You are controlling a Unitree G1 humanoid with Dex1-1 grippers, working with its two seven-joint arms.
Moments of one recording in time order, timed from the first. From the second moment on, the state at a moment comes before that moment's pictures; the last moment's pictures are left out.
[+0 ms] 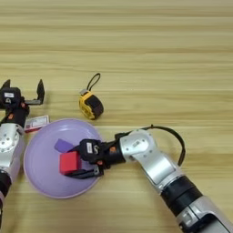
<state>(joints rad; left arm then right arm) -0.43 0.08 0.13 0.86 -0.04 -0.64 -0.03 -0.30 -0.37 0.53 0.17 0.04 -0.08 1.14</state>
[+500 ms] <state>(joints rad) -0.43 0.07 0.13 0.86 -0.04 -0.64 -0.03 -0.30 -0.35 0.46 0.07 0.16 -0.05 1.15</state>
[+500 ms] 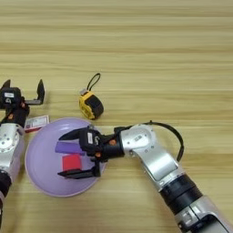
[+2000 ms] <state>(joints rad) -0.43 0.04 0.10 0.84 -0.04 -0.63 0.00 -0.40 -0.62 0.54 0.00 -0.04 0.28 1.27</state>
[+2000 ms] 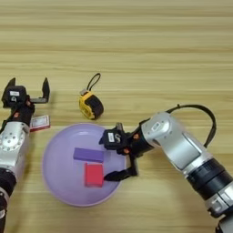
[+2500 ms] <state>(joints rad) -0.43 0.03 0.10 0.83 -0.04 -0.63 0.00 -0.35 -0.78 0.48 -0.05 -0.03 0.27 1.32</state>
